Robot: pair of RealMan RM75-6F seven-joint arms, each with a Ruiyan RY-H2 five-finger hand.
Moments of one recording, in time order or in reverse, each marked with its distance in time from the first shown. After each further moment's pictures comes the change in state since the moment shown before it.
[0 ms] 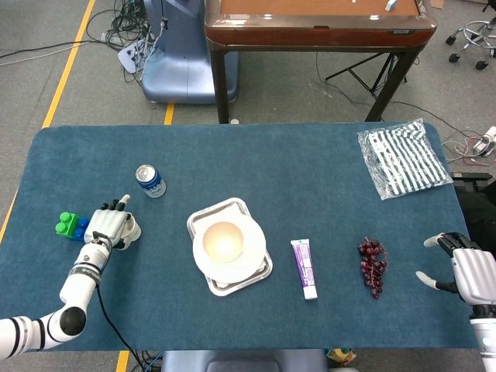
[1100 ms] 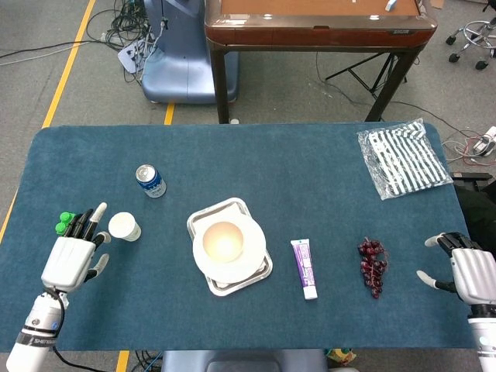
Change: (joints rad) left arm 0.411 0.037 0.188 0.025 0.895 0.540 -0.342; right arm -0.001 -0.022 0.007 0.002 0.024 0.009 -0.068
